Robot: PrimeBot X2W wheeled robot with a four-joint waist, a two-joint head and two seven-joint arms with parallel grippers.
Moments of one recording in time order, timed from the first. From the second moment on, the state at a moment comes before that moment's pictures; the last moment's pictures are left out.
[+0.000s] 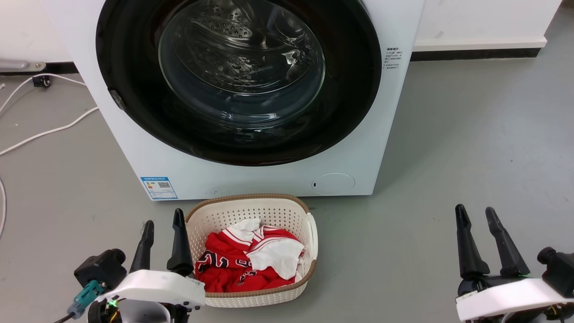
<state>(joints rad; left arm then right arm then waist) -0.01 0.08 -0.08 0.05 -0.58 0.12 -0.13 0.05 -0.05 -0.01 -0.02 0.44 0.13 -0.13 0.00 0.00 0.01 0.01</state>
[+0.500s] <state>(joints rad) 0.00 0.08 -0.09 0.04 -0.43 0.12 -0.17 0.08 -0.05 0.00 -0.05 0.31 0.13 -0.17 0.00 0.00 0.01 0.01</state>
